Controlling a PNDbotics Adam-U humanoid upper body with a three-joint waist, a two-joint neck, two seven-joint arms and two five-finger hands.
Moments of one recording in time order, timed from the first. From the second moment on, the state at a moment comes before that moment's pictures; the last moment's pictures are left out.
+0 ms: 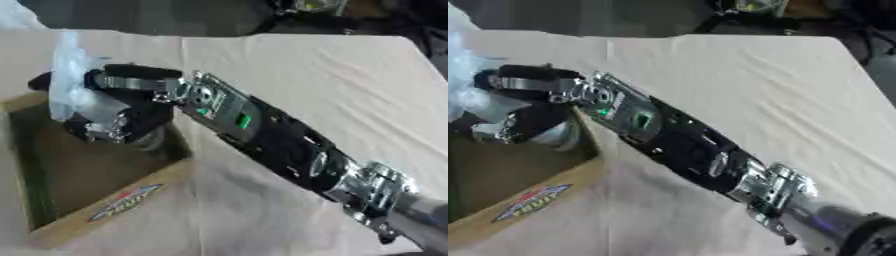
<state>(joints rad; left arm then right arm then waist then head) -0.57 0.42 0.23 -1.98 0.52 0.01 -0.24 -0.76 -0.52 0.42 -1.66 0.00 -0.10 0.51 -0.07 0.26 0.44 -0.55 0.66</state>
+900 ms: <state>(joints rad) -0.55 0.43 0.23 -1.98 0.51 0.01 -0.23 -0.68 -0.54 0.40 -1.64 0.08 -0.10 0.60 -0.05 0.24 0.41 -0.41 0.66</state>
